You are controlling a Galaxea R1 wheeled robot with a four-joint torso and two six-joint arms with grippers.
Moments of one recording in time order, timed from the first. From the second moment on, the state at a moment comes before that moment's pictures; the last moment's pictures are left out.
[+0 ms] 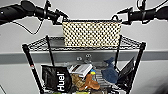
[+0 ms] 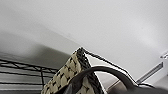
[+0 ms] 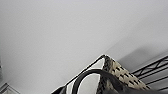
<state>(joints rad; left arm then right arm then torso) -0.50 2.44 -1.95 -0.70 0.70 -0.38 0.47 2.34 -1.64 0.34 -0.37 0.86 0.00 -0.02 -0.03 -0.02</state>
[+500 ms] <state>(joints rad) -0.54 2.26 -1.75 -0.70 0.71 -0.38 0.50 2.16 -1.43 0.35 -0.37 0.86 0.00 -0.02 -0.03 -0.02</state>
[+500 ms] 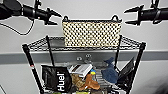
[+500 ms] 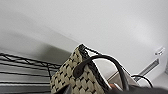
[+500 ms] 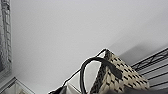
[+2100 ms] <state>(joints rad) -0.43 1.61 -1.48 -0.47 0.84 -0.38 0.36 1.64 -1.23 0.30 -0.56 0.81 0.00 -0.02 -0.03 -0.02</state>
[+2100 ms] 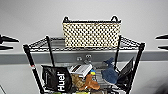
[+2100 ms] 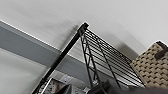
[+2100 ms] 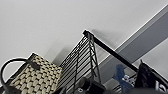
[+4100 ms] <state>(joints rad) 0.34 1.70 -1.55 -0.35 0.57 -0.29 -0.45 1.86 -1.57 0.25 -0.52 0.56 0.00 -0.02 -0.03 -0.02</state>
